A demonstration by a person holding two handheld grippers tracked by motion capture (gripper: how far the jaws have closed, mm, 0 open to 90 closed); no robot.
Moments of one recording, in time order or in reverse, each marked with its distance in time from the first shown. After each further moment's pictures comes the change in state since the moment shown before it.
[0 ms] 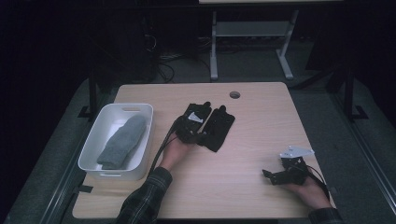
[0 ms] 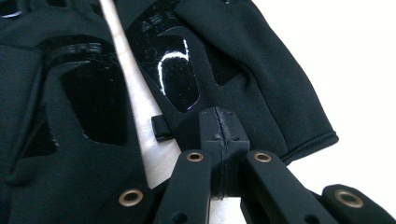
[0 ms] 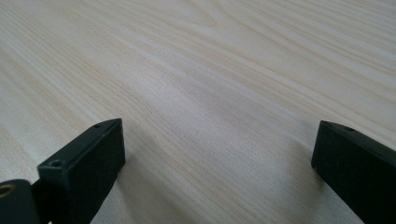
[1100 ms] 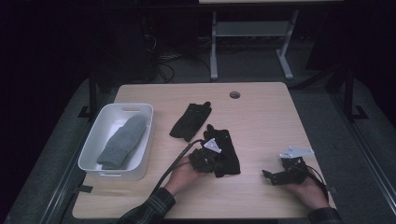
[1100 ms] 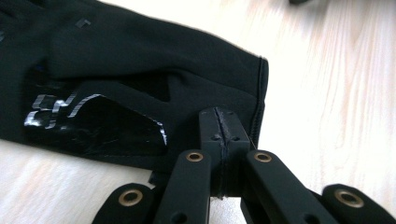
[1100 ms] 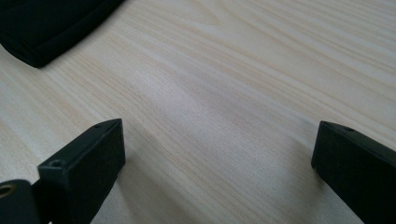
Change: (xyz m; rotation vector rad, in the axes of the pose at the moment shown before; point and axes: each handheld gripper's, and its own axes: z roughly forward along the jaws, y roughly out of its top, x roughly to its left) left arm -0.097 -0.023 -0.013 0.044 -0.221 0.162; right arm 0.001 0.001 0.000 0.007 0.006 -0.001
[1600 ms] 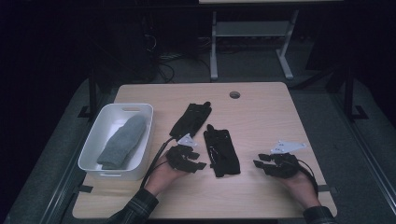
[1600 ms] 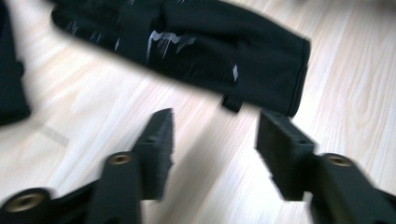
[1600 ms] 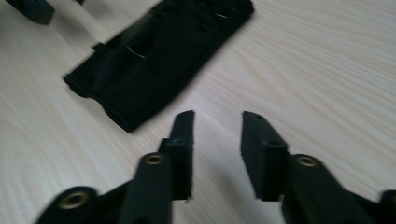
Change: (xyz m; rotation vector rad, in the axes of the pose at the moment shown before) left arm 0.022 -0.040 -0.051 -0.048 0.109 -0.093; right arm 0.025 0.037 -0.004 -0.072 0.135 -0.070
